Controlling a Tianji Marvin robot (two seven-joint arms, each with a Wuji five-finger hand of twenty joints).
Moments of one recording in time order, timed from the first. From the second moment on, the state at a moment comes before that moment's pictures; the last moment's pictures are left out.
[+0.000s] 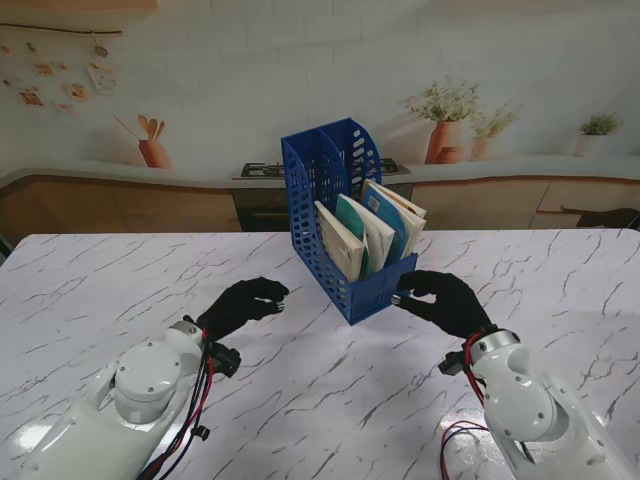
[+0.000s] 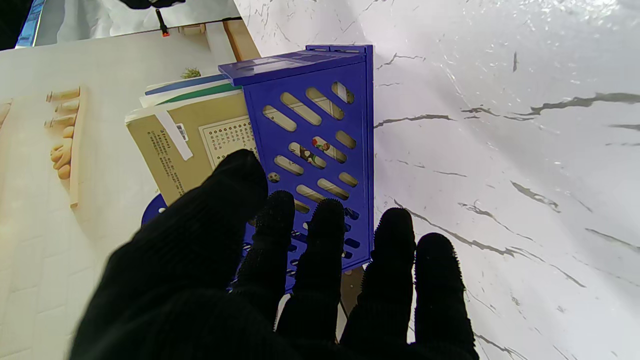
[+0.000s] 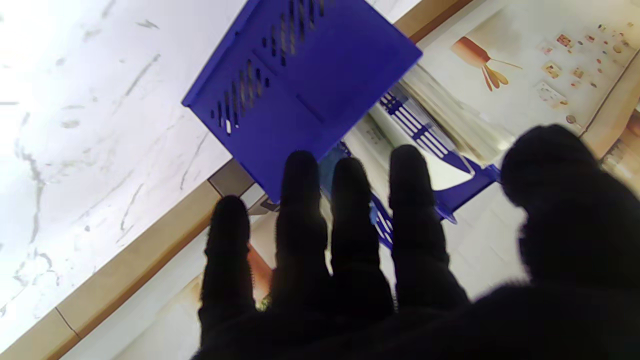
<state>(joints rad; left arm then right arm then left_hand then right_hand) 1.56 -1.14 -1.24 -1.62 -0.05 0.12 -0.14 -1.72 -1.13 1.36 -1.74 -0.43 -0.06 -0.07 0.90 -0.41 0.57 -0.06 0.52 0.18 0.55 0.41 0.60 0.23 0.36 0.43 0.44 0.38 0.39 0.54 0.00 0.31 0.97 0.52 0.52 -0.40 0.55 -0.12 0.70 -0.05 0.46 0.81 0.72 0.03 0.43 0.58 0.76 0.04 0.33 0.47 0.14 0.28 1.01 0.74</state>
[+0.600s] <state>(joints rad) 1.57 -1.14 -1.26 -1.62 -0.05 0.13 -0.13 -1.74 -1.13 1.35 -1.73 -0.42 -0.06 -0.06 0.90 -0.41 0.55 -0.06 0.52 0.18 0.55 0.41 0.60 0.23 0.36 0.43 0.44 0.37 0.39 0.54 0.00 0.31 0.97 0.52 0.52 -0.38 0.55 -0.12 0.67 -0.05 0.44 0.81 0.69 0.03 0.42 0.57 0.75 0.04 0.32 0.47 0.12 0.28 0.98 0.73</state>
